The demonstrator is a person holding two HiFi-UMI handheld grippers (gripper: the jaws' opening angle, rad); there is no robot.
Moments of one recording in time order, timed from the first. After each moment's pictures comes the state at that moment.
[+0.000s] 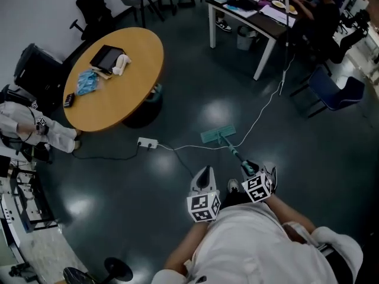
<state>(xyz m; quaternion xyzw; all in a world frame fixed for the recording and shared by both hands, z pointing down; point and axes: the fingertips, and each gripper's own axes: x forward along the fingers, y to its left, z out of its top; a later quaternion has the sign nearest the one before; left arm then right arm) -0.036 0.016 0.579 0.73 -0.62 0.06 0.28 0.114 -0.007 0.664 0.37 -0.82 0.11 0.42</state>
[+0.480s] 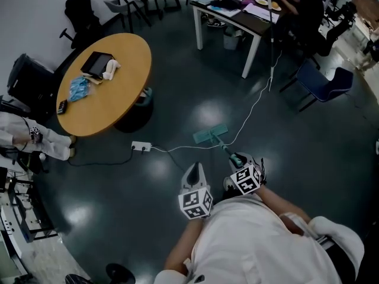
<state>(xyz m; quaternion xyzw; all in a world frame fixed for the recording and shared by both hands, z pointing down) -0.033 0.028 0.564 0.72 -0.64 0.04 0.27 0.111 -0.006 0.656 0.38 -0.83 0.10 0.40</state>
